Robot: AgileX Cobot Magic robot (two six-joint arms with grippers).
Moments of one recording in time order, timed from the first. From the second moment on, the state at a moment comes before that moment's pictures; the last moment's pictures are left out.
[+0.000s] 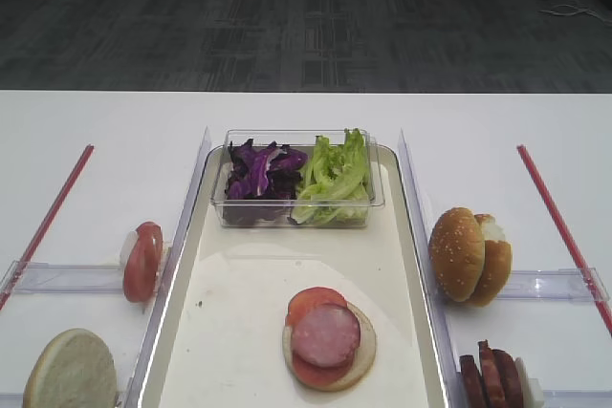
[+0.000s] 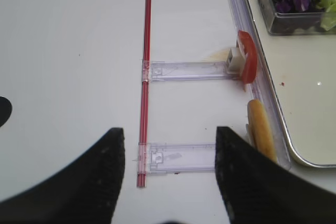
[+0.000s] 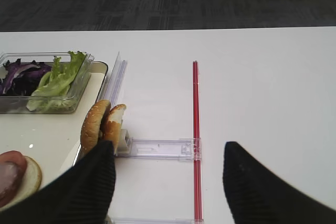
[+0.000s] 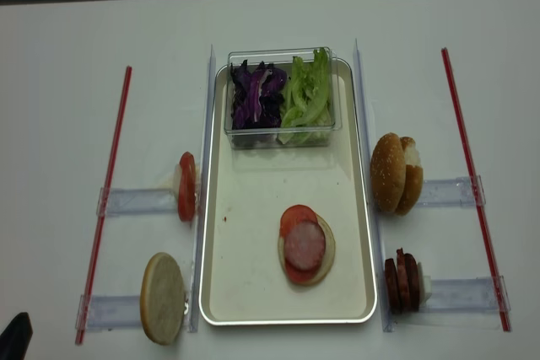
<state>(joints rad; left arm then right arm) 0.02 -0.02 -0.49 0.01 1.17 -0.05 0.05 -0.02 -0.49 0.08 0.97 0.03</state>
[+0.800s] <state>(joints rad) 0.02 -0.02 -0.49 0.01 1.17 -0.05 0.05 -0.02 -0.49 0.08 1.10 0.05</state>
